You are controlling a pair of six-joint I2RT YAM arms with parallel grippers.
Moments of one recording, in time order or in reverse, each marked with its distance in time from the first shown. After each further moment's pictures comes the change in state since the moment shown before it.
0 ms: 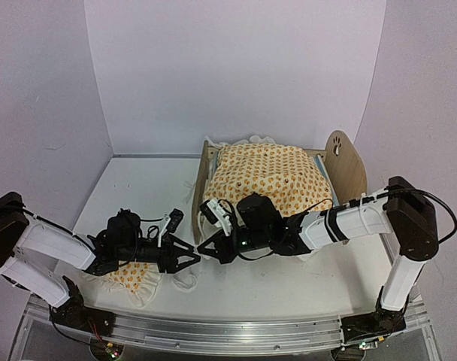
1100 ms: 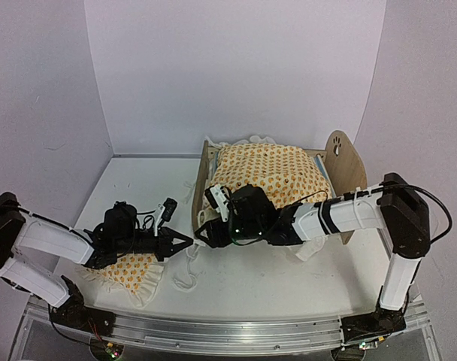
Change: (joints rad) left arm 0.084 -0.009 0.037 -0.044 -0.019 -0.007; right arm -0.023 0.050 0.113 -0.097 0.212 0.068
